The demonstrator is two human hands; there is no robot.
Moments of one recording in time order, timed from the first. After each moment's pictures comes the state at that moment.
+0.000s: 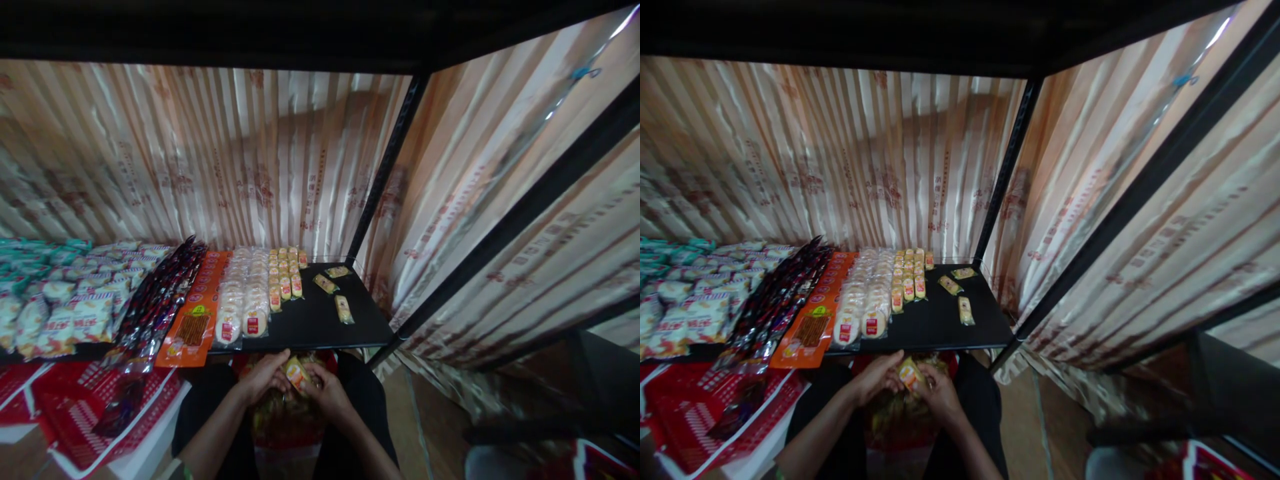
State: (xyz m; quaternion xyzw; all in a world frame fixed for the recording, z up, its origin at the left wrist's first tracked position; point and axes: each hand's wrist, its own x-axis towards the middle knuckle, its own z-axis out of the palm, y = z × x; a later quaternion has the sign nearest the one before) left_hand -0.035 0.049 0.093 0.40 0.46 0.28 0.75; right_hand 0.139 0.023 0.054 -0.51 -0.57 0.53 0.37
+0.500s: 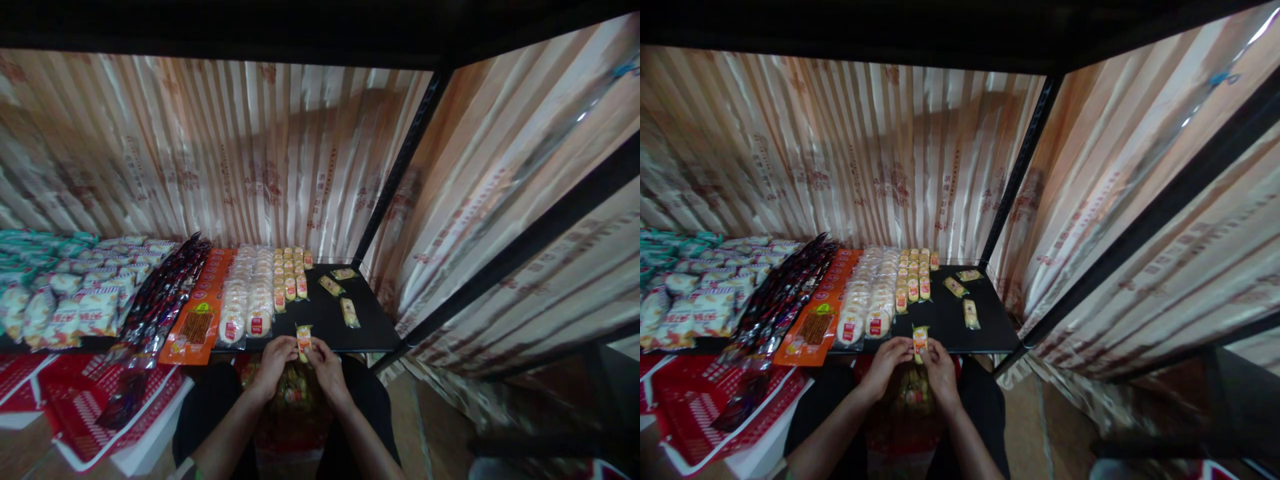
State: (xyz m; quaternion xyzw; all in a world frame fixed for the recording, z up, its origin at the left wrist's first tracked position) left_hand -0.013 0.059 0.112 0.34 0.47 0.49 0.65; right_hand 0.121 0.062 0.071 -0.55 -0.47 0.49 0.49
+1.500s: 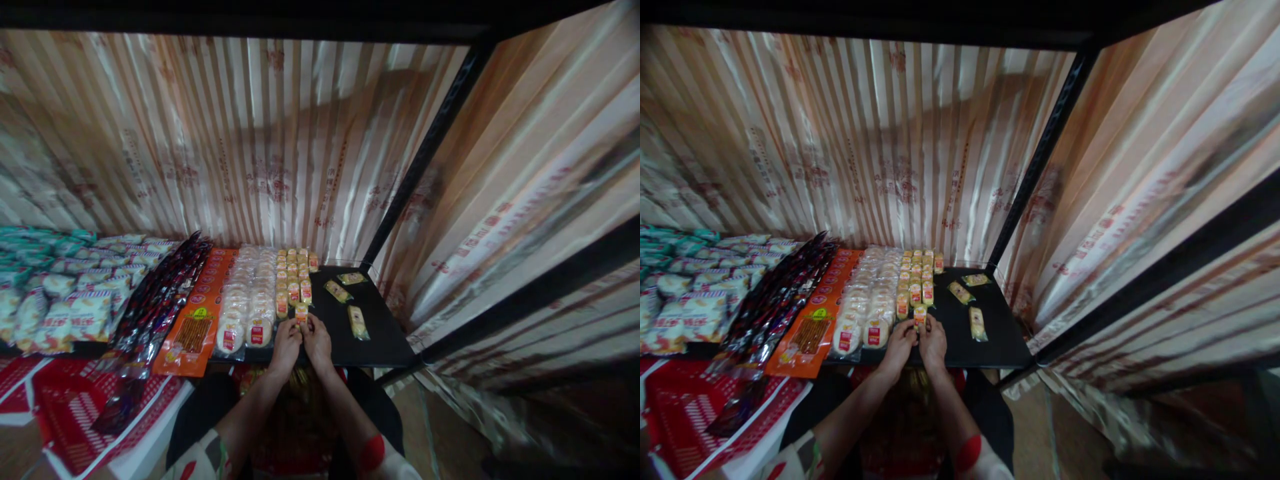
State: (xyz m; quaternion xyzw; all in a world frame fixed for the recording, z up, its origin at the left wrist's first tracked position) left_hand 0.011 0.125 0.088 0.39 0.58 0.49 0.52; right_hand 0.100 0.145 0.072 -0.69 -0.58 0.22 0.38
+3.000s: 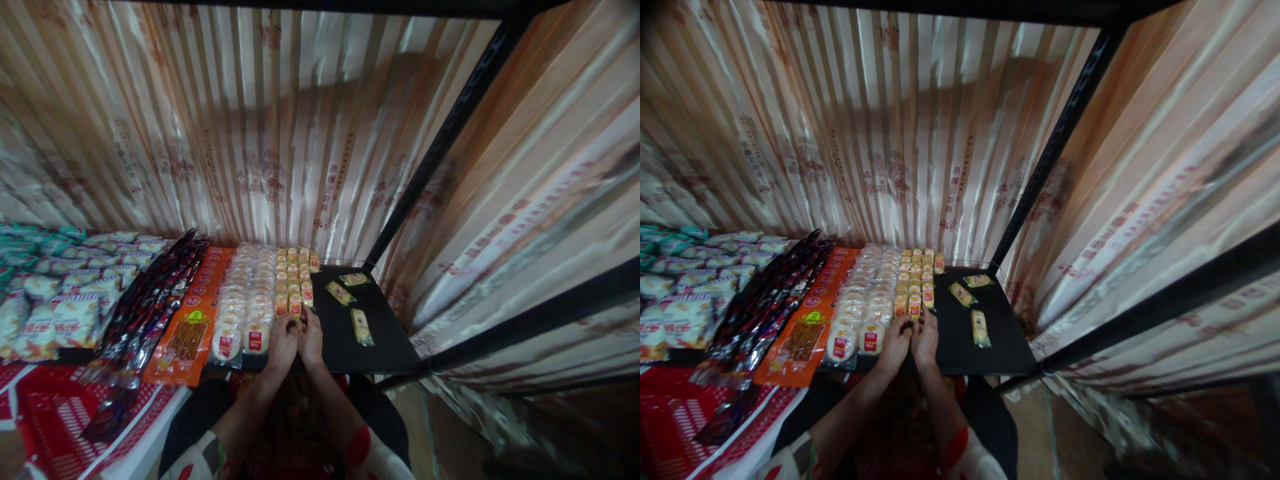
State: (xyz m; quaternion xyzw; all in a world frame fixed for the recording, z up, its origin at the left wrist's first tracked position) left_hand 0.003 0.148 0.088 0.50 0.66 0.43 0.36; right_hand 0.080 0.169 0.053 -0.62 -0.56 0.25 0.49
